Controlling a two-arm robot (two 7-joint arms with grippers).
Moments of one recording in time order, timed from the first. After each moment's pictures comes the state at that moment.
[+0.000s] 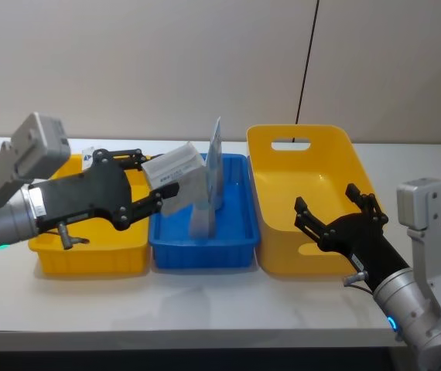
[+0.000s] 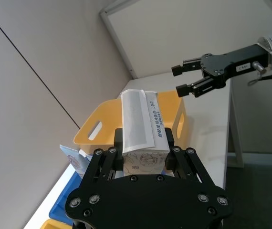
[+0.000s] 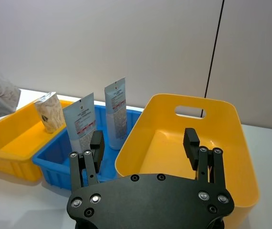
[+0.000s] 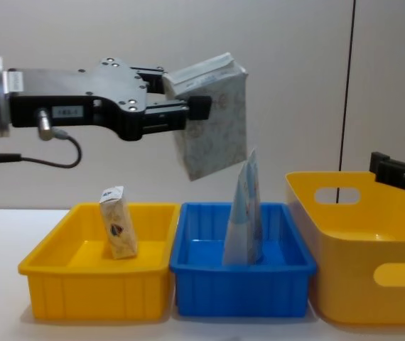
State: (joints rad) left arm -0.50 0.50 0.41 -1.51 -0.34 -0.14 -0.88; right arm -0.01 0.34 -0.23 -1.77 0.29 0.03 0.07
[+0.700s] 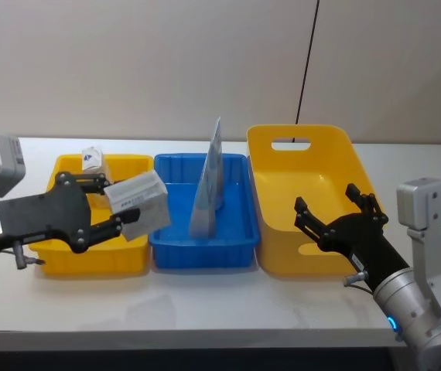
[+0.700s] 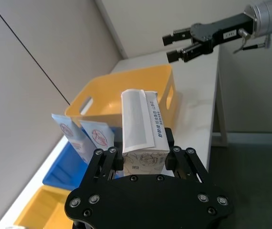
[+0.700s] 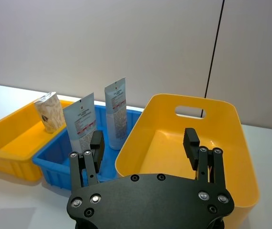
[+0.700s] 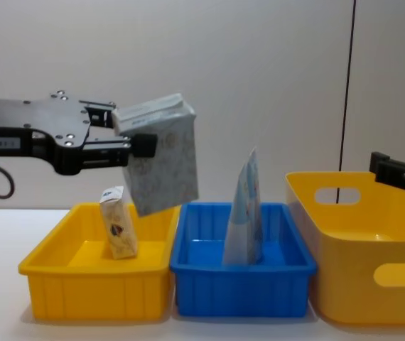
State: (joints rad) left arm -0.48 0.59 0.40 -1.47 -0.40 -0.16 -0.96; right arm -0.01 0.34 -0.23 -1.77 0.29 0.03 0.07
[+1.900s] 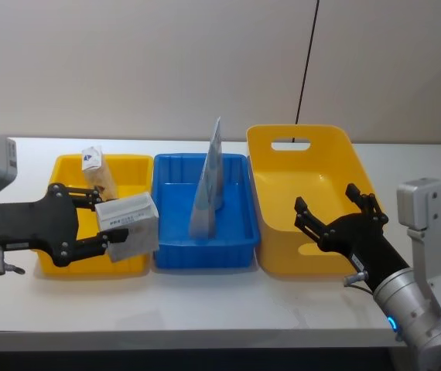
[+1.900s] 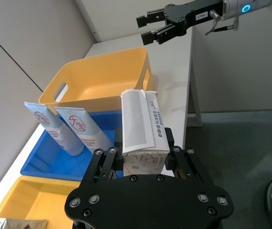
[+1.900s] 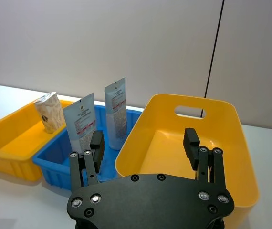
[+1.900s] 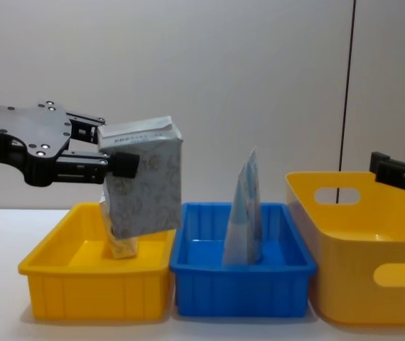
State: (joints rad) left arm -0.54 0.67 0.46 -1.46 -0.43 -0.09 -1.07; right arm -0.01 0.34 -0.23 -1.77 0.29 0.03 0.07
